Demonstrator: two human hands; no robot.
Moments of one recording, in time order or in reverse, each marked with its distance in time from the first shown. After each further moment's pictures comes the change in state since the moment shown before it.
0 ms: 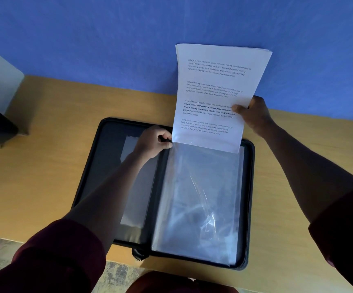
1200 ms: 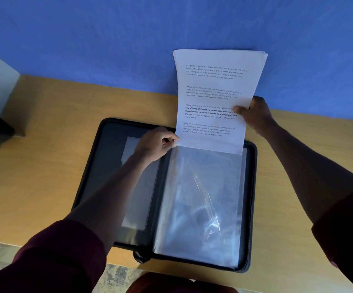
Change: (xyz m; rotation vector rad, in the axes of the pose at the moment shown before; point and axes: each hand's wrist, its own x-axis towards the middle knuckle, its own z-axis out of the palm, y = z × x) left_hand -0.002 0.003 0.002 0.083 -0.004 0.174; right_hand -0.002 -0.006 0.000 -0.170 0.027 0.017
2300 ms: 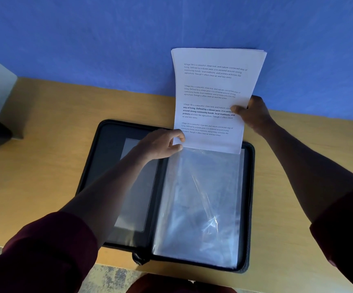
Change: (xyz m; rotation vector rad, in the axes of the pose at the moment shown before) left_hand 0.012 0.028 -0.014 0.219 -0.278 0.032; right_hand 0.002 -0.001 -0.003 0.012 -0.004 -0.035
